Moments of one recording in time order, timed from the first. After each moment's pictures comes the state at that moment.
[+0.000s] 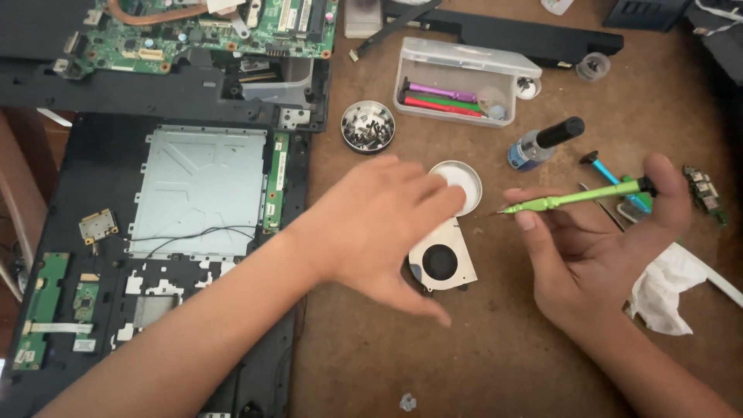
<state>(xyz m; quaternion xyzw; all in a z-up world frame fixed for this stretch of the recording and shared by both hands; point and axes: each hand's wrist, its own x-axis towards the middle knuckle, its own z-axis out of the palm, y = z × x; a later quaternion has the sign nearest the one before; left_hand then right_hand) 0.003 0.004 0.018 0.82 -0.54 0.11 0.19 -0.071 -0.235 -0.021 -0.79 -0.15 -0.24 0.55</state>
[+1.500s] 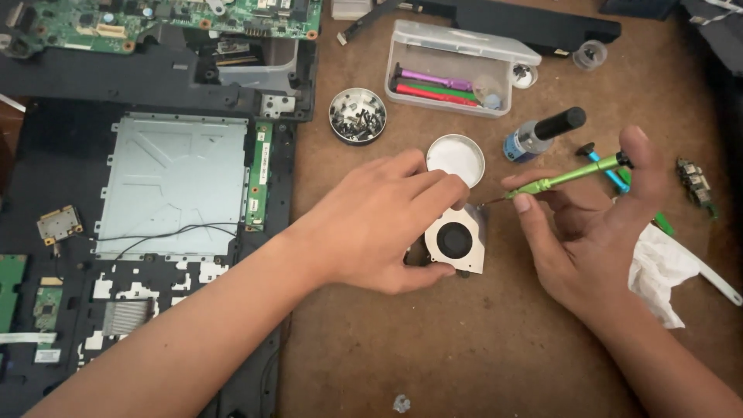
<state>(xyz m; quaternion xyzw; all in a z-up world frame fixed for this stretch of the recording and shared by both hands) 0.001 -0.004 0.002 0.83 -0.50 0.07 0.25 -0.048 -0.251 -0.019 -0.82 -0.24 -0.21 0.47</state>
